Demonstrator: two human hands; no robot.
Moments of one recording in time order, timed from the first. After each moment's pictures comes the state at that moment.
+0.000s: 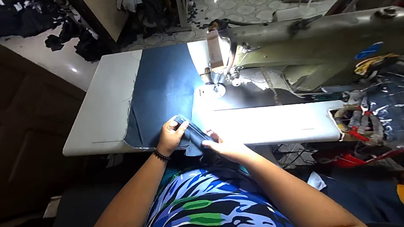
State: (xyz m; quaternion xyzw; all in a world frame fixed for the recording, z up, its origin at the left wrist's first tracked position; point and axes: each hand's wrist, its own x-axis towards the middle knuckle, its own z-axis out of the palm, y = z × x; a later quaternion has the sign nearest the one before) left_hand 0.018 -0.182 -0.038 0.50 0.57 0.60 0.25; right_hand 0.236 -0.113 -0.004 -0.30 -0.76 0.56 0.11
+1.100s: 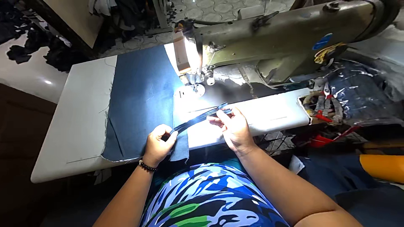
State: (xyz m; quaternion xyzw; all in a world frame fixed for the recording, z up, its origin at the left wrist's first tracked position) left_hand 0.026 -0.184 -0.045 0.62 0.58 0.50 0.17; right_hand 0.262 -0.104 0.003 -0.32 -0.37 0.67 0.55
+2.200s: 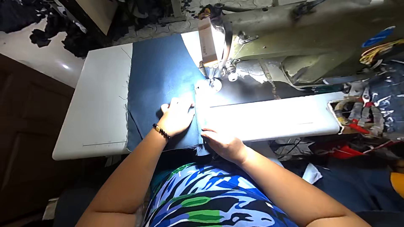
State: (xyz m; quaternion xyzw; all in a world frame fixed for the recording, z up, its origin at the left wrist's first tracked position) left_hand 0.025 -0.124 0.011 0.70 0.70 0.09 0.12; right_hand 0.239 -0.110 -0.062 -0.14 -0.88 0.17 0.42
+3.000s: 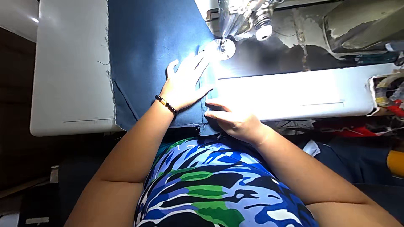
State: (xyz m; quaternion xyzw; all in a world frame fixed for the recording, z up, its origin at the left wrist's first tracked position) left_hand 0.024 -0.101 -0.019 0.75 0.65 0.08 0.08; right_hand 0.251 -0.100 -0.047 -0.12 -0.90 0.24 0.34
